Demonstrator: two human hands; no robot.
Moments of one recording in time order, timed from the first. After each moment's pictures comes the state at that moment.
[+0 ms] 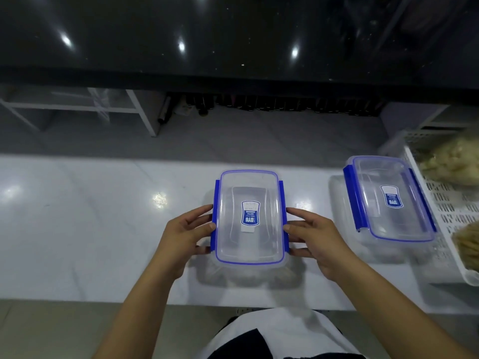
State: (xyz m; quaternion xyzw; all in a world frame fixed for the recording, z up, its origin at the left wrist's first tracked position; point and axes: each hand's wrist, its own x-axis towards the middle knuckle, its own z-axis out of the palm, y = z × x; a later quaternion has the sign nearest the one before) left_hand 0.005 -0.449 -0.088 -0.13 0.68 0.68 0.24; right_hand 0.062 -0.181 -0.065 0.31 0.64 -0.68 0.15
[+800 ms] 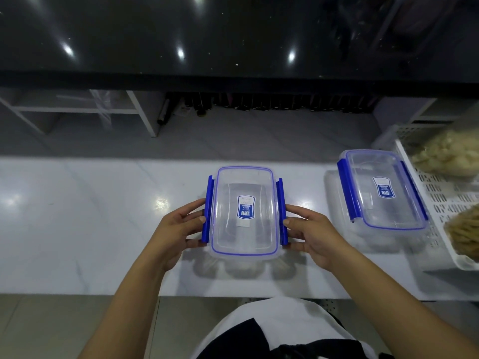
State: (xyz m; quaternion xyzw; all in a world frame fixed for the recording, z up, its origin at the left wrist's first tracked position) left_hand 0.002 -0.465 -0.090 -0.11 0.66 0.69 0.29; right_hand 0.068 -0.179 -0.070 0.33 0.59 -0.72 0.16
